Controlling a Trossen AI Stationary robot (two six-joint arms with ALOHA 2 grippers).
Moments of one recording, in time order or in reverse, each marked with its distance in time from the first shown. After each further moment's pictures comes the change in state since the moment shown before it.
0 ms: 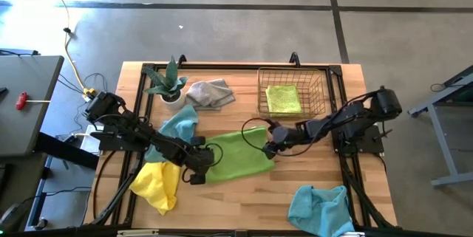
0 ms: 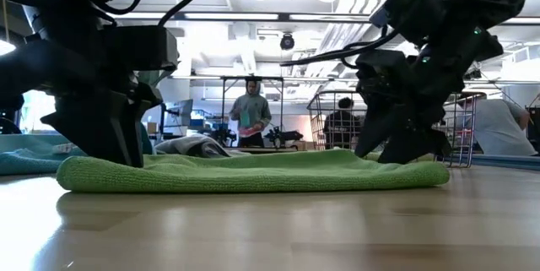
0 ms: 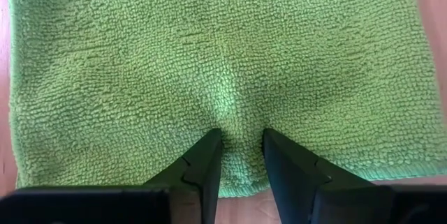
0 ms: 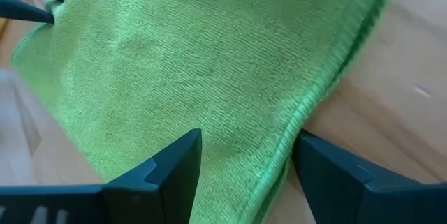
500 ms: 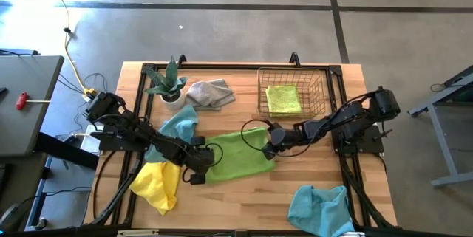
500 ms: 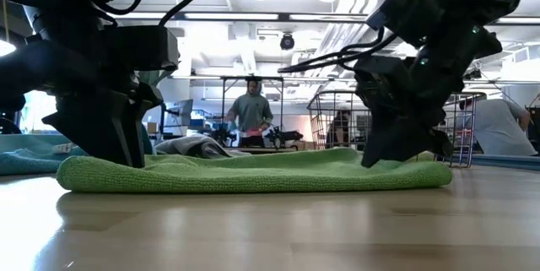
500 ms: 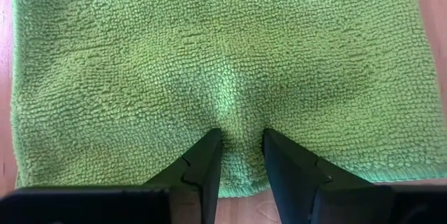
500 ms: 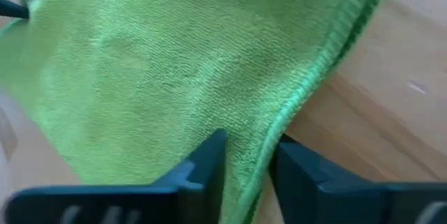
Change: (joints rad) left arm 0.002 0.000 0.001 0.006 -0.001 0.000; right arm 0.020 0.004 0.034 -0.087 0.027 0.013
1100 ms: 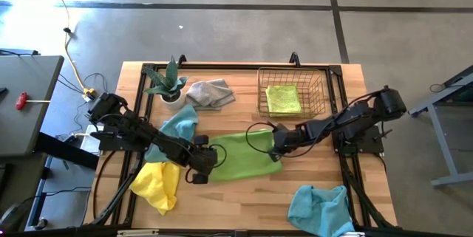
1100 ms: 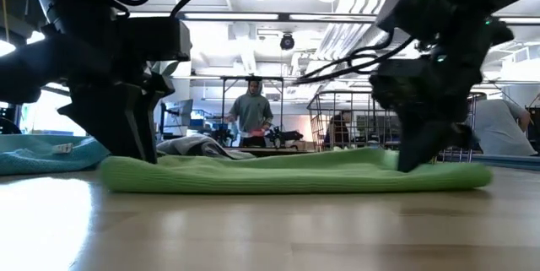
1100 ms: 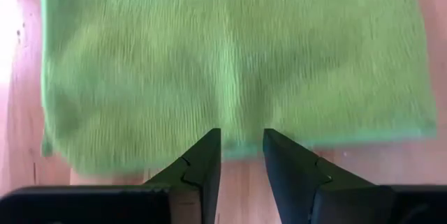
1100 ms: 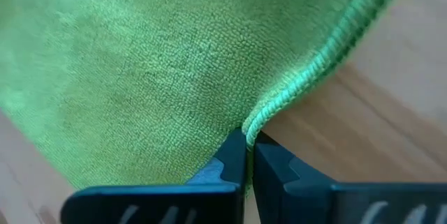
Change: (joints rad) left arm 0.003 0.005 0.088 -0.093 -0.027 0.050; right arm 0.028 -0.065 0.003 -0.223 -0.038 0.016
